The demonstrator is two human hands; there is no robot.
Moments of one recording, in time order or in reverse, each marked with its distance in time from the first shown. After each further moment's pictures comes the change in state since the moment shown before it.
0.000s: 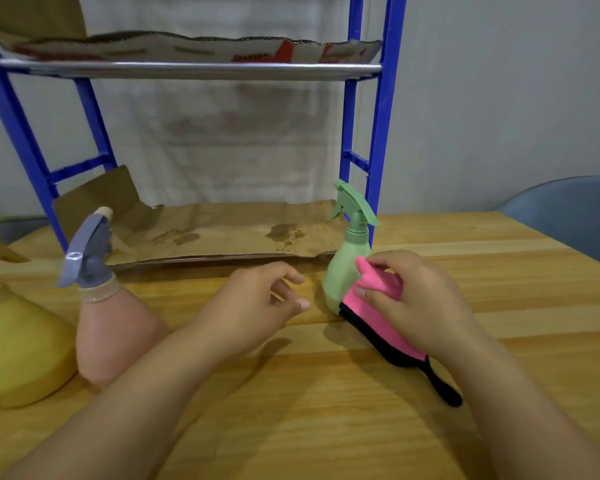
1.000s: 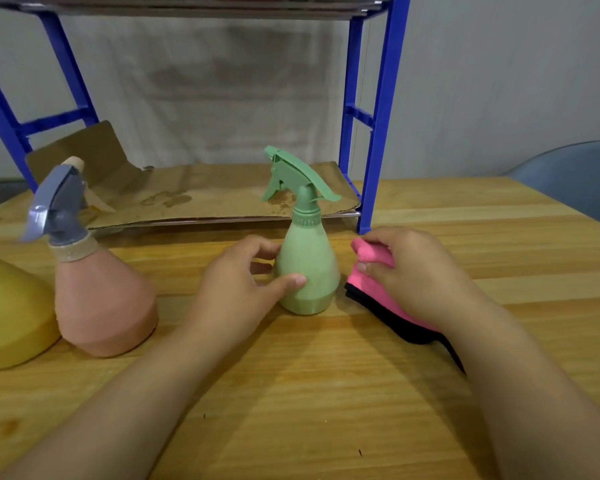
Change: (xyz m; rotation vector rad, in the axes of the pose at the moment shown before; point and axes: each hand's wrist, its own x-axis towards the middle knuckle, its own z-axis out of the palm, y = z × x) left_hand -0.013 -0.012 0.029 -0.199 0.243 -0.124; right_hand 0.002 -0.005 0.005 0.013 -0.219 0.174
